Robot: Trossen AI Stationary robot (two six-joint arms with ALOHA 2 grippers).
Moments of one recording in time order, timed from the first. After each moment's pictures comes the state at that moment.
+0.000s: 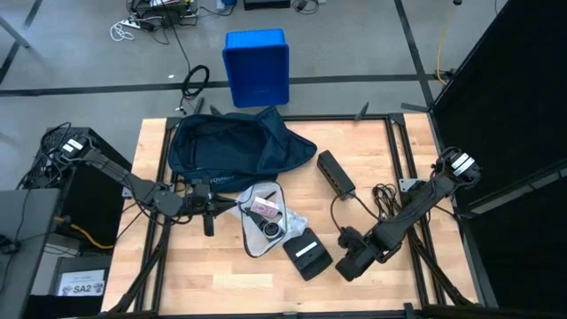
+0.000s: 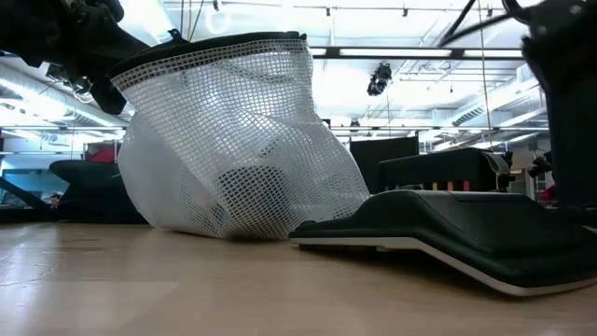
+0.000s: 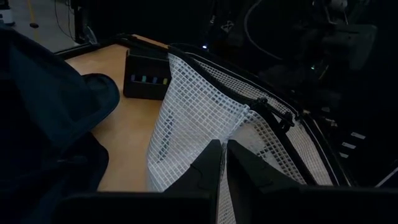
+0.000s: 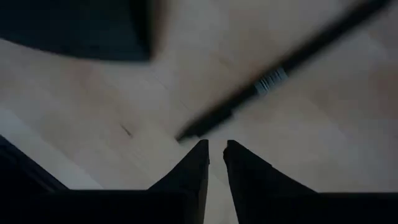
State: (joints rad) left arm -0.52 0.75 0.25 0.30 -0.65 -0.45; right arm 0.70 1.63 1.00 -0.71 -0.01 1.55
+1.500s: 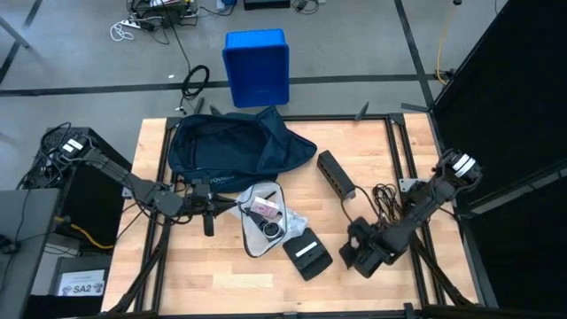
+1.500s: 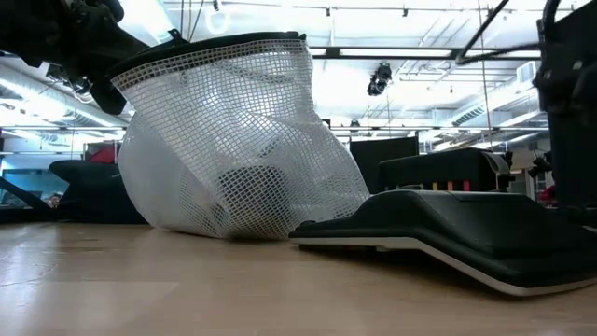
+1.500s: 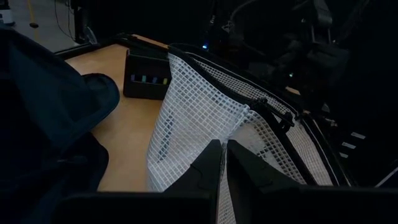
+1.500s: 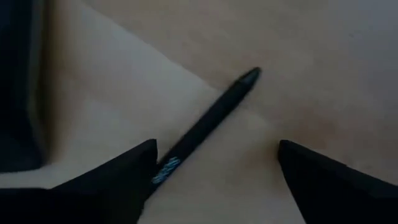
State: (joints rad) left arm -0.52 0.75 0.25 0.30 -0.65 -0.45; right arm 0.76 1.64 0.85 -0.71 0.32 1.75
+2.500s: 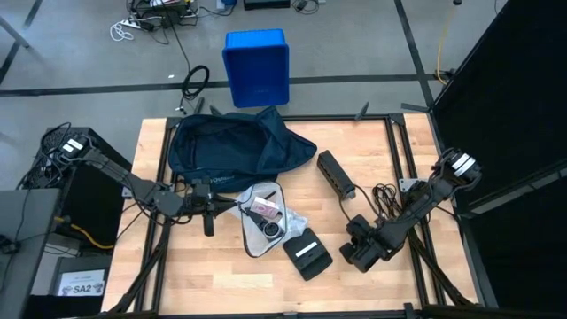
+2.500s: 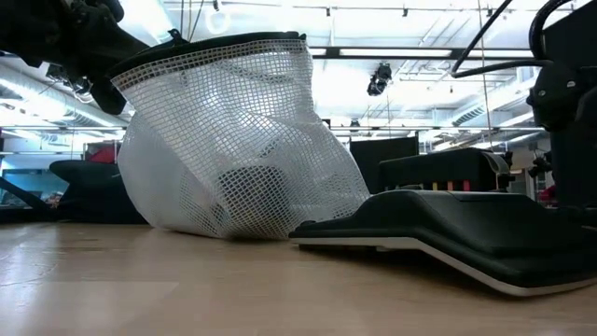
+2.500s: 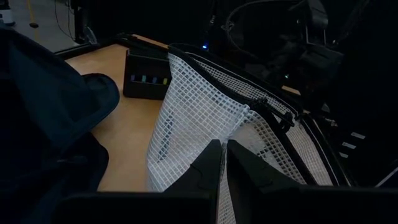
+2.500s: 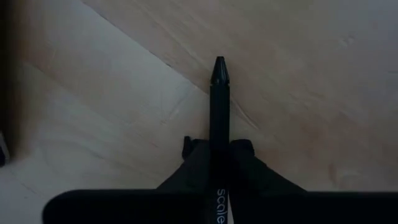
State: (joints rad) left arm -0.52 0.75 0.25 0.30 -0.65 -0.45; right arm 0.73 1.64 0.83 -0.72 0.28 1.67
